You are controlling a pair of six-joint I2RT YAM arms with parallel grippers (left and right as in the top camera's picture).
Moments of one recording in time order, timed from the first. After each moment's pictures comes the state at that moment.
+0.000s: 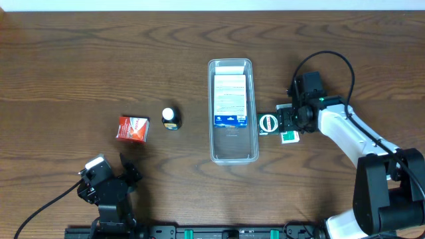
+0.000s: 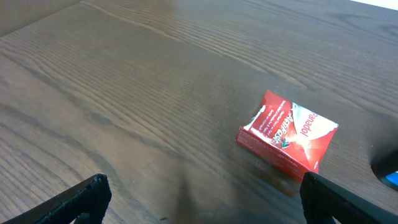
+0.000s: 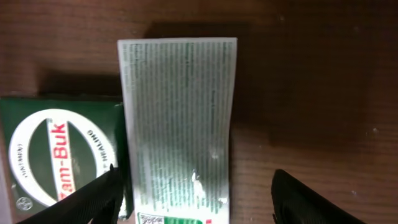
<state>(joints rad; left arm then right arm) -0.08 0.01 0.18 -0.70 -0.52 -0.32 0.18 1.70 0.96 -0.58 -0.02 0.15</state>
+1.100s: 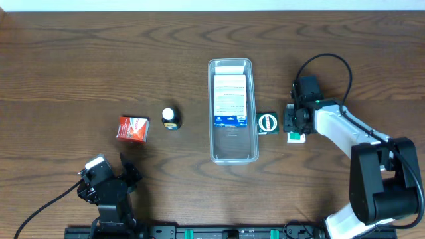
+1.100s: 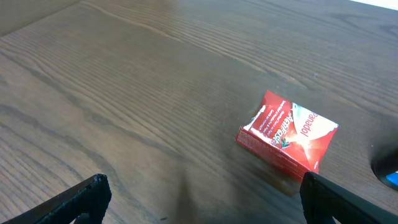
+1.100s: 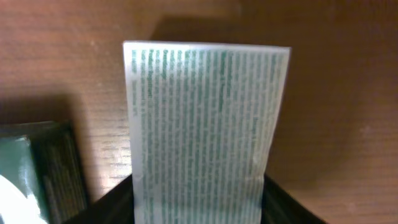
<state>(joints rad) -0.08 0.01 0.18 -0.70 -0.52 -0.32 0.18 1.77 0.95 -0.50 0.08 0.23</state>
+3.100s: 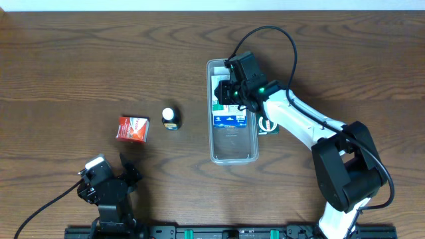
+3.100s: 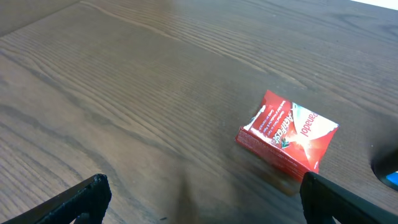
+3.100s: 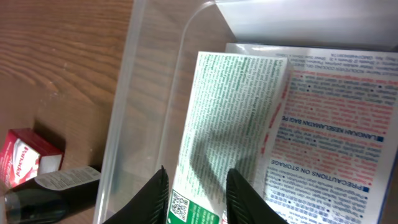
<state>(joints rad) -0.08 0.01 0.18 -0.70 -0.52 -0.32 0.52 1.93 1.30 -0.28 -0.23 0.52</state>
